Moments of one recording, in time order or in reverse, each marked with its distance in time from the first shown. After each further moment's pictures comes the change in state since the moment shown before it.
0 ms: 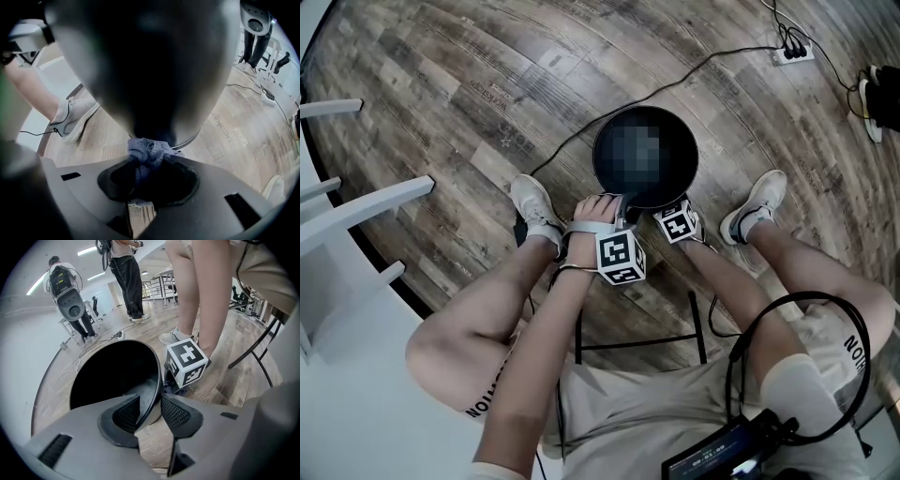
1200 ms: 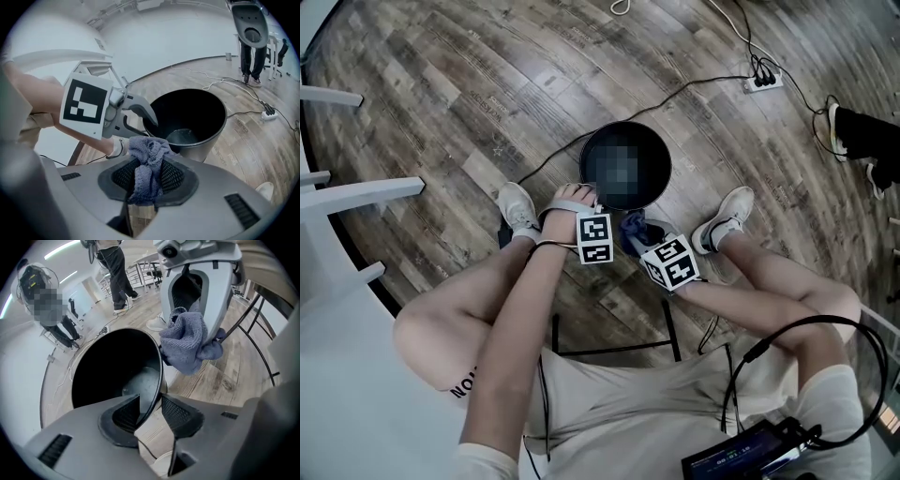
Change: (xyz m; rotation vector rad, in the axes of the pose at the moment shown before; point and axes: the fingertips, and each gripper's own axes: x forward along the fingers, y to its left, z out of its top) left arm 0.003 0.008 -0.038 0.234 0.137 -0.054; right arm -0.186 0.091 0.081 0.009 -0.211 0.179
